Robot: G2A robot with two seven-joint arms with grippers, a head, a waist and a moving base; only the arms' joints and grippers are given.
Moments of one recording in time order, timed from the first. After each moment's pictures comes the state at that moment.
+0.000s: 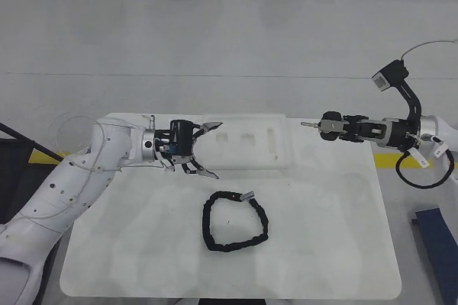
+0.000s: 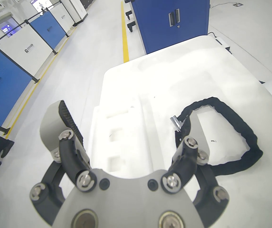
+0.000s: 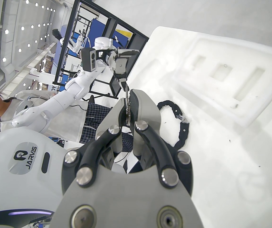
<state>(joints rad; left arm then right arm) 0.51 -0.88 -0.70 -1.34 1.52 -0.95 0.62 -0.77 -0.92 1.42 -1.60 0.33 -0.11 1.27</state>
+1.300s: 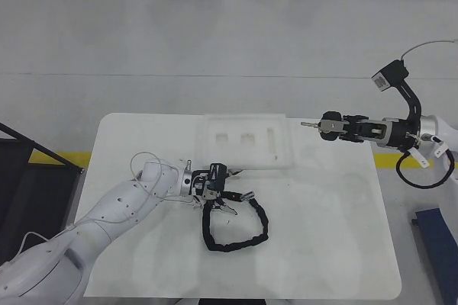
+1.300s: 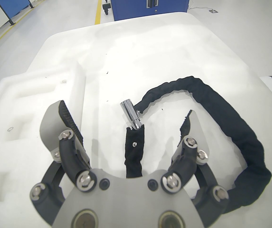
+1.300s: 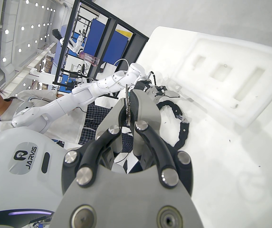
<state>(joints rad) 0.54 -1.11 -0.41 -0.95 1.62 -0.84 0.77 -0.77 -0.92 1.42 -1.60 0.33 -0.11 1.27</state>
